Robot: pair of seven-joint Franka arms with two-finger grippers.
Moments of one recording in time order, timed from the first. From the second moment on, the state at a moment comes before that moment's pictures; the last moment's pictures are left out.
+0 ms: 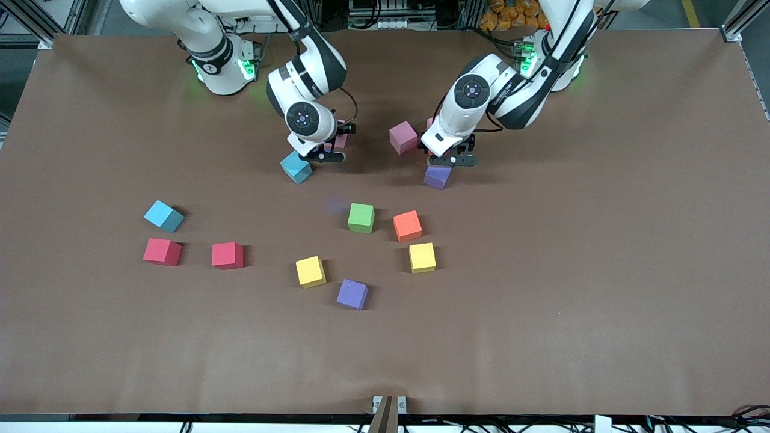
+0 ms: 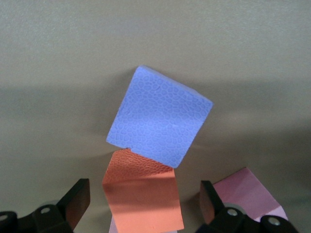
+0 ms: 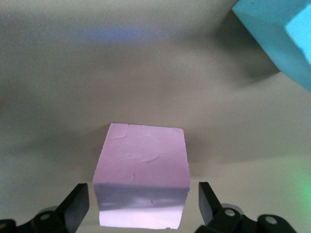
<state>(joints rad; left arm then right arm) -0.31 0.26 -0.50 -2.37 -0.06 2.53 -0.76 0.76 0.29 0.06 -2.33 0.47 2.24 0.52</state>
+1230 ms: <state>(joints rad) -0.33 0.30 -0.50 -2.39 -0.03 2.60 -0.83 0.60 0.23 0.04 -2.30 0.25 2.20 0.48</state>
